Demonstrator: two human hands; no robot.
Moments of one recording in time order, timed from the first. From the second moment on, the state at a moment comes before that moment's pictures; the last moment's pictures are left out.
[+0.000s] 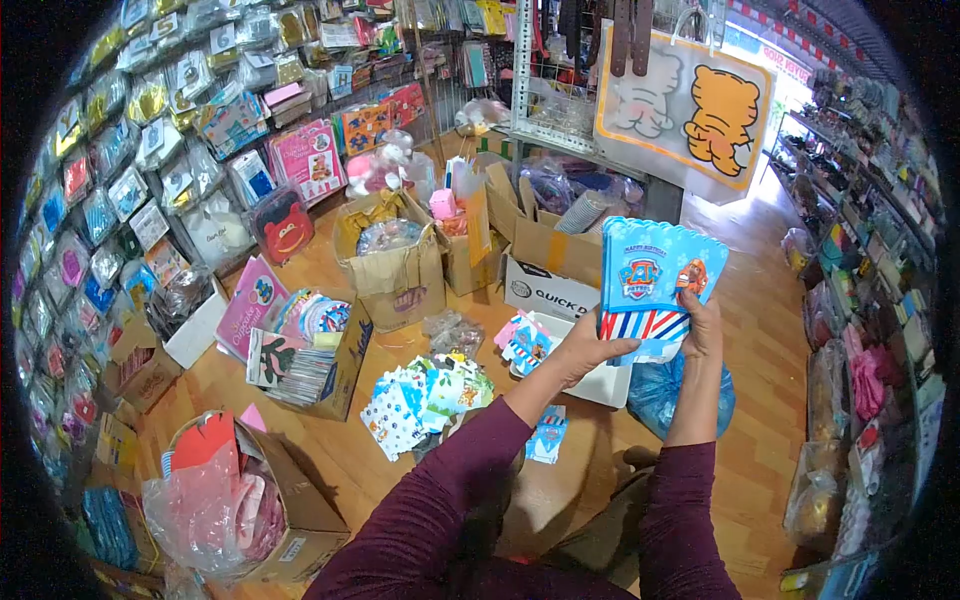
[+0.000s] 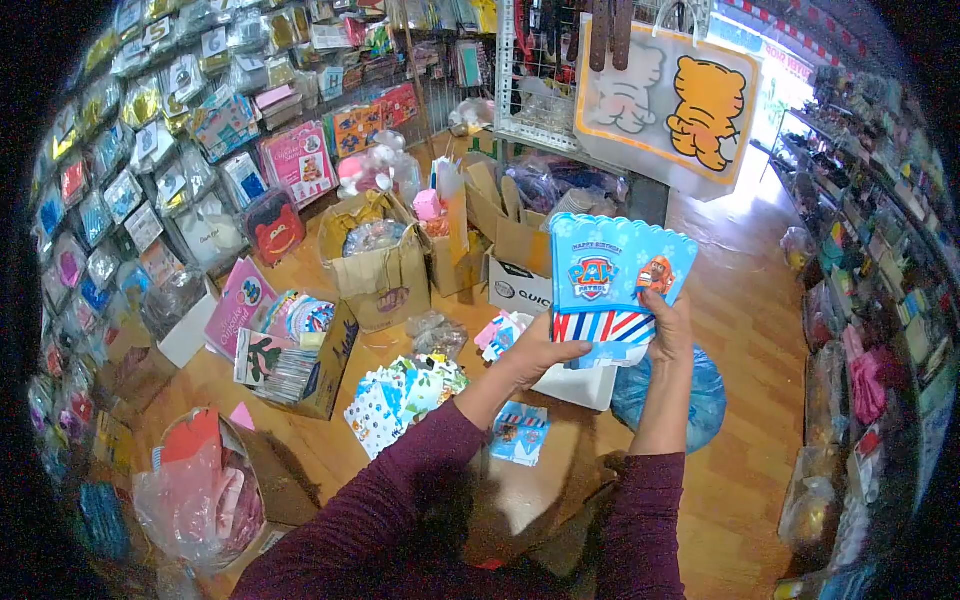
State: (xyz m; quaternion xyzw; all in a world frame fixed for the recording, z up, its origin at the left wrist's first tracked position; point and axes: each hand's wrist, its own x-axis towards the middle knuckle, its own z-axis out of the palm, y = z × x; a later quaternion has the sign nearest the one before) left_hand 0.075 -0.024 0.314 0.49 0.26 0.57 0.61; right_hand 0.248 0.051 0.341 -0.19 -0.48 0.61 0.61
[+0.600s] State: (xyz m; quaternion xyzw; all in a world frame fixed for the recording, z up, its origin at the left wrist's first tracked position) left_hand 0.075 -0.024 0.315 0.47 0.27 0.53 0.65; right_hand 0.248 0.049 0.346 -0.22 -0.51 0.60 0.59
